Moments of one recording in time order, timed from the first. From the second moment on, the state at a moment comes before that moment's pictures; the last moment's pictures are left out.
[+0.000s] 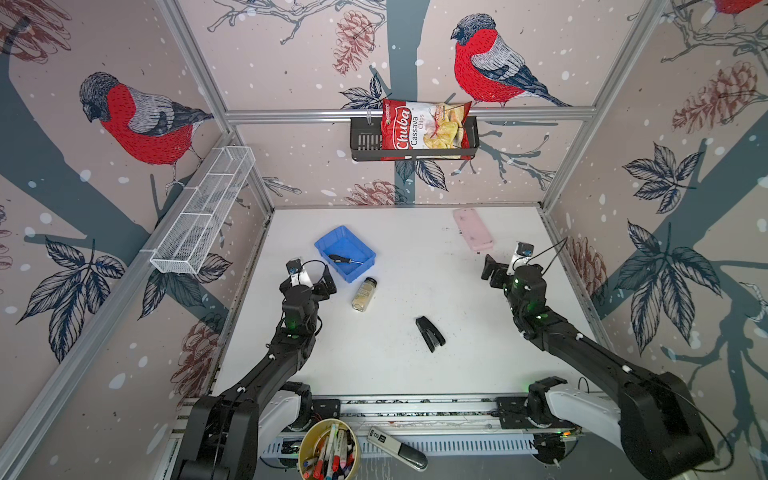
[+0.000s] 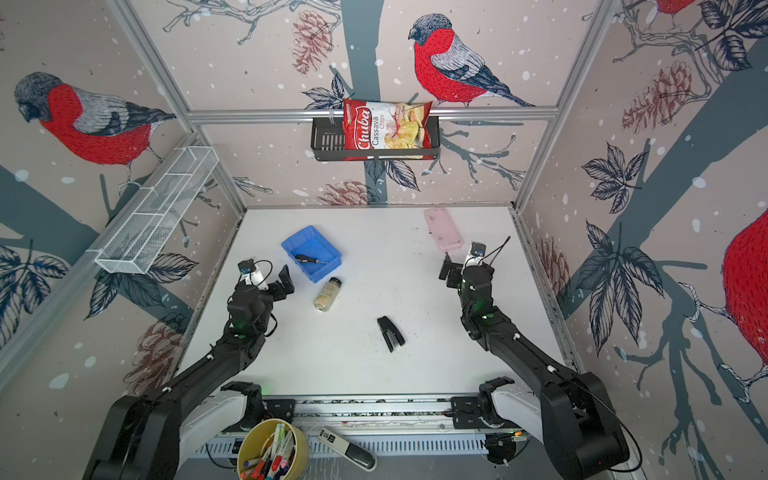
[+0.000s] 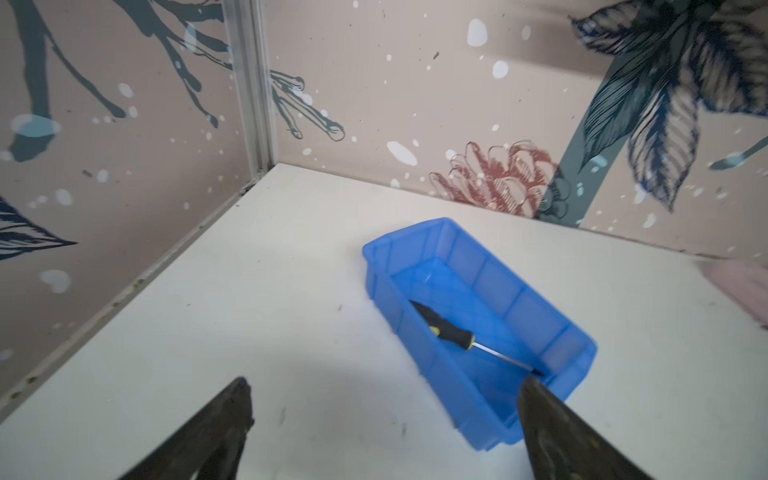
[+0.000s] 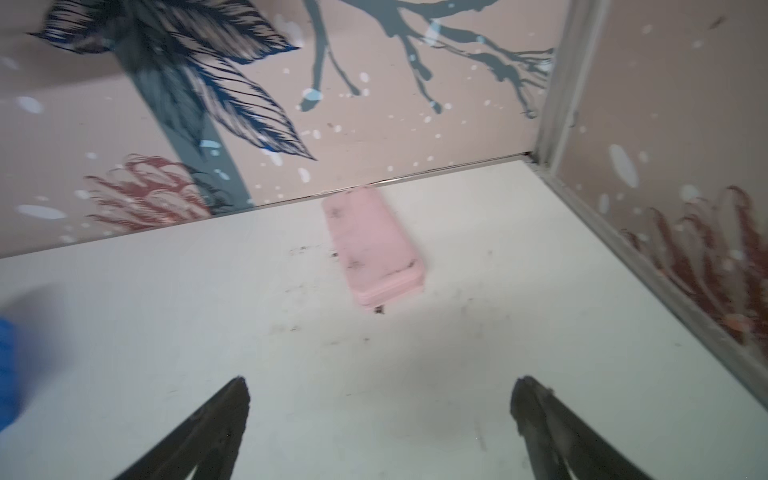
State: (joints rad) left arm -0.15 1.02 0.23 0.58 -0.29 -0.17; right arm 0.31 1.11 0.40 0.43 0.35 0.18
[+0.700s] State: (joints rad) left arm -0.11 1.45 0.15 1.19 -0.37 0.02; right arm 0.07 1.50 0.20 1.10 0.36 0.06
